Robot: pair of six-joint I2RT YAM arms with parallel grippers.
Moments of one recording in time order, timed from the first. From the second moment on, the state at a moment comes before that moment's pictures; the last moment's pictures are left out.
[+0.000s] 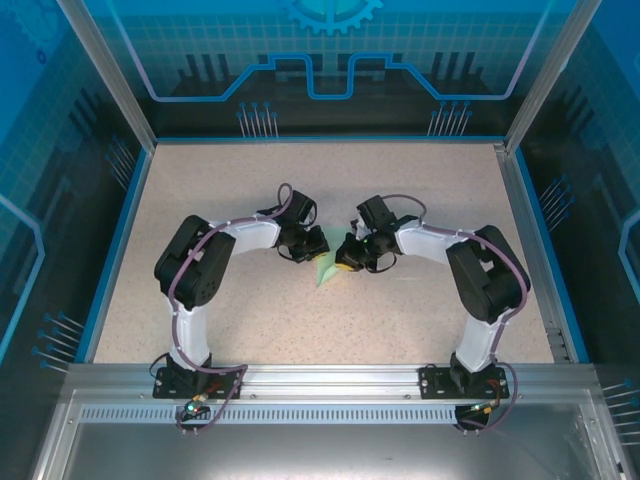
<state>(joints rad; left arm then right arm) -0.49 1.97 1.19 -0.31 0.38 -0.91 0.52 1.83 1.08 -0.37 -0.55 0.83</state>
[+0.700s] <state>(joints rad) -0.47 2.02 1.31 -0.38 0.32 -0.85 0.56 1.94 1.20 -0.48 -0.53 0.71</state>
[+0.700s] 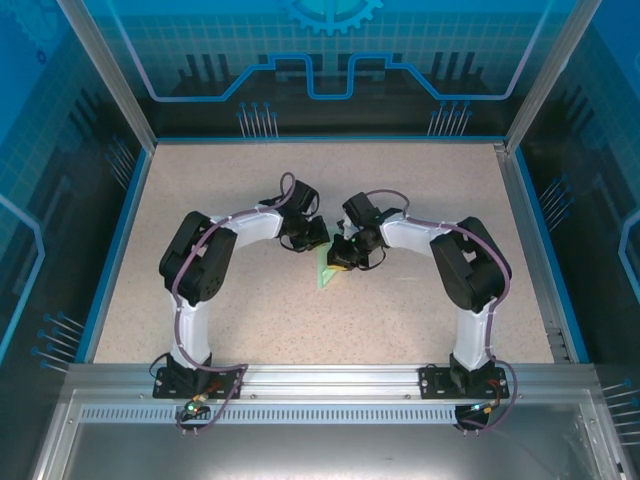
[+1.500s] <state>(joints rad) -0.47 2.05 1.33 -0.42 0.31 -0.85 0.57 1.98 1.22 -0.43 -0.50 0.71</state>
